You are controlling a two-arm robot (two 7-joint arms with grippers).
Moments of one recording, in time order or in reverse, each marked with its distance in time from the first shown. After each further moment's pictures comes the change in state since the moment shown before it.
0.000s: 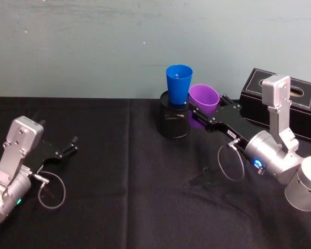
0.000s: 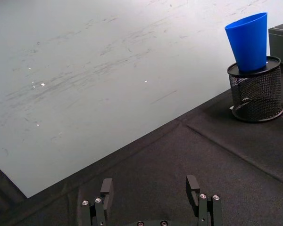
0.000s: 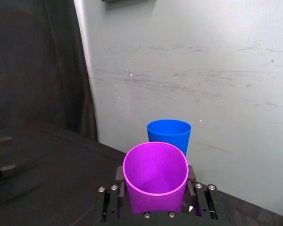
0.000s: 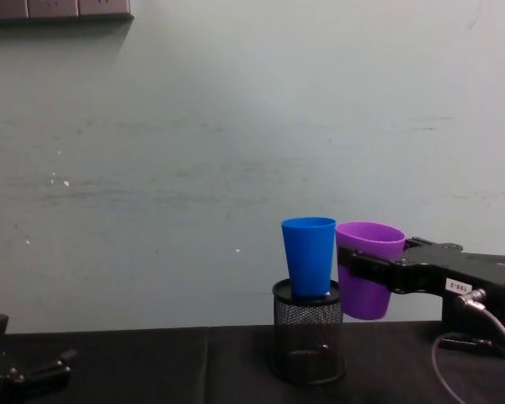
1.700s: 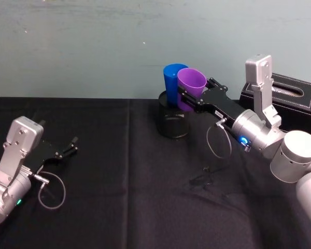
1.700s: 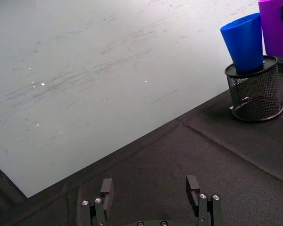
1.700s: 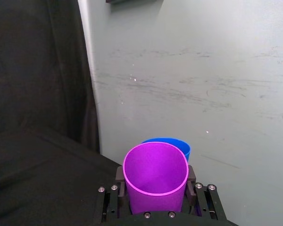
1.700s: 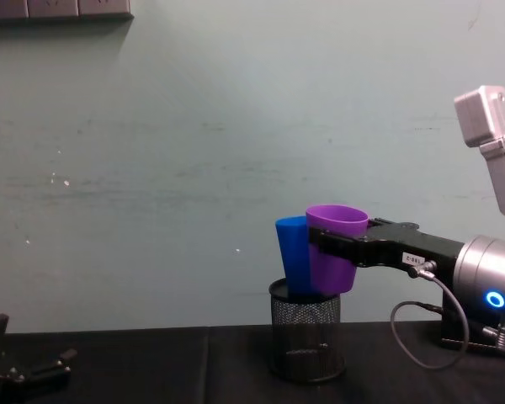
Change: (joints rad) left arm 0.000 0.000 0.000 0.000 0.000 0.000 0.000; right arm 0.215 -0.095 -0.021 0.304 -0.023 -0.077 0.090
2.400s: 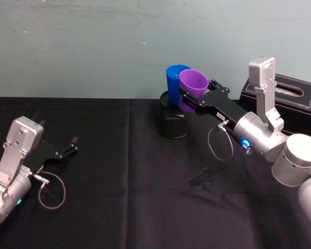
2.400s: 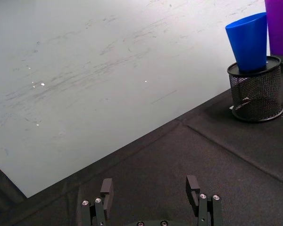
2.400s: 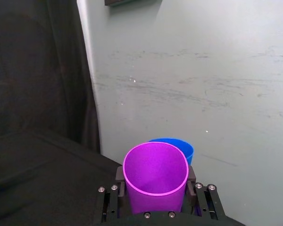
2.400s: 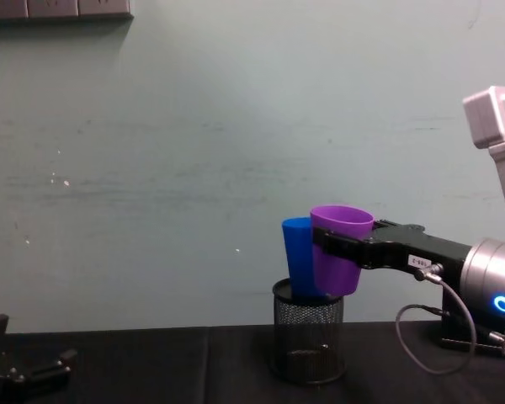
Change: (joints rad) left arm 0.000 0.000 0.000 0.000 0.000 0.000 0.000; right arm -0.032 0.009 0.013 -0.041 0.008 0.008 -0.003
